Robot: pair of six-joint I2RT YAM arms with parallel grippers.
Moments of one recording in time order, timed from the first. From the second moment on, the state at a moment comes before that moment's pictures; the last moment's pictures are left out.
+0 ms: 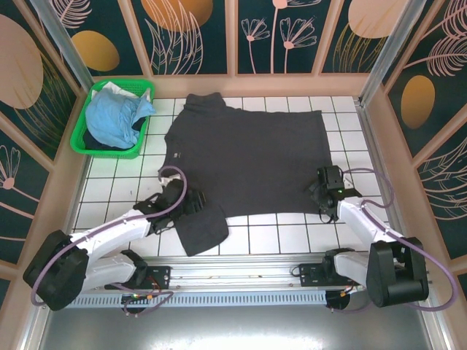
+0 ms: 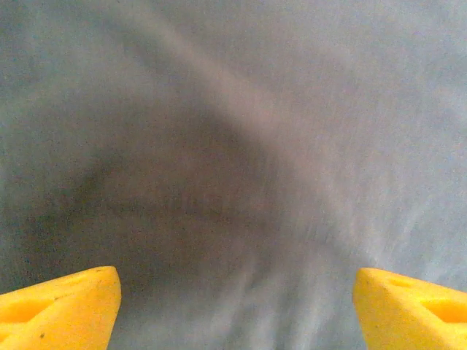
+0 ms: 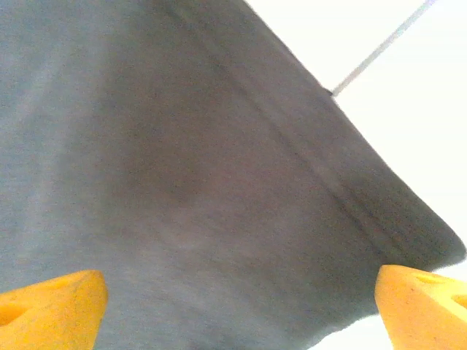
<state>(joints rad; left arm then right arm) -0.70 1.15 0.47 -0.27 -0.18 -0.87 0.16 1.13 0.52 -0.55 0.20 0.89</state>
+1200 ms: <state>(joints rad) -1.10 1.02 0.42 -0.61 -0.19 -1.22 -0.14 1.08 0.41 -0.53 0.16 0.87</state>
